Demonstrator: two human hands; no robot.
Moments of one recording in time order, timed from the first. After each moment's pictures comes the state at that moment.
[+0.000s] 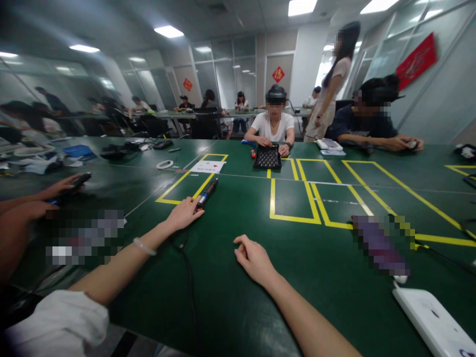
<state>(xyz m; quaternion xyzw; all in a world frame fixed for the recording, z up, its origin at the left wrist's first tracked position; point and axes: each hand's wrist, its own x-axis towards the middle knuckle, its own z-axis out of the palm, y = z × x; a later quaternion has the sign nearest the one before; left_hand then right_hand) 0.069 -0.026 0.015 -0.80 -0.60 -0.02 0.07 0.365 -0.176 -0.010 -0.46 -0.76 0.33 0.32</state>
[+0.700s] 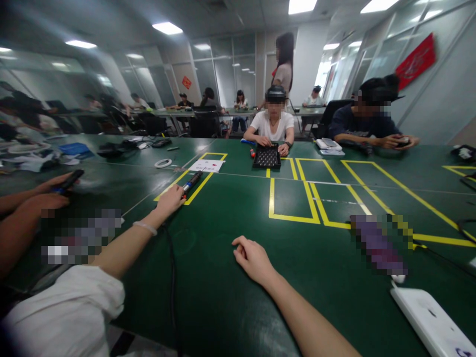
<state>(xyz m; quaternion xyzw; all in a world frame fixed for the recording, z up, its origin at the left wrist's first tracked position) 0.019 0.031 0.018 -0.73 -0.67 -0.03 0.13 0.366 -0.173 -0.013 -0.46 -0.77 0.31 0.31</state>
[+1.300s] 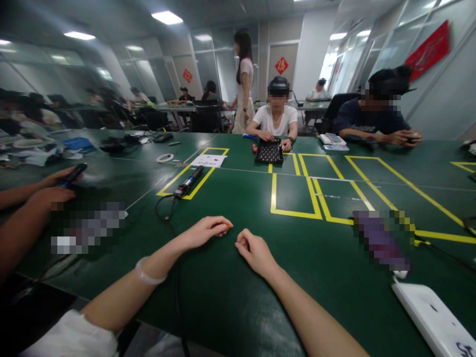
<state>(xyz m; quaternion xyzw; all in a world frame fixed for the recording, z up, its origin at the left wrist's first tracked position) 0.154 -0.112 0.032 -0.79 -0.40 -0.19 -0.42 0.367 -0.173 -0.015 -0.44 -0.74 0.36 0.36</state>
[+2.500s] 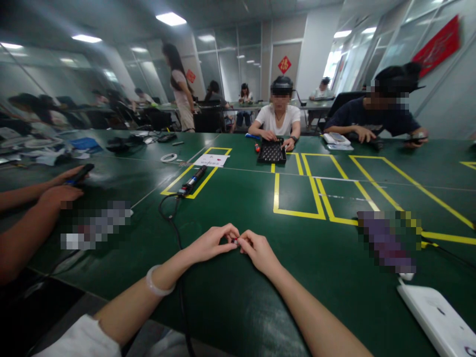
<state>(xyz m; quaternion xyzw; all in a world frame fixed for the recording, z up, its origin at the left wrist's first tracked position) 0.169 -0.145 0.031 -0.84 -0.33 -0.20 -0.37 0.366 -0.173 -0.016 -0.43 -0.70 0.43 0.37</state>
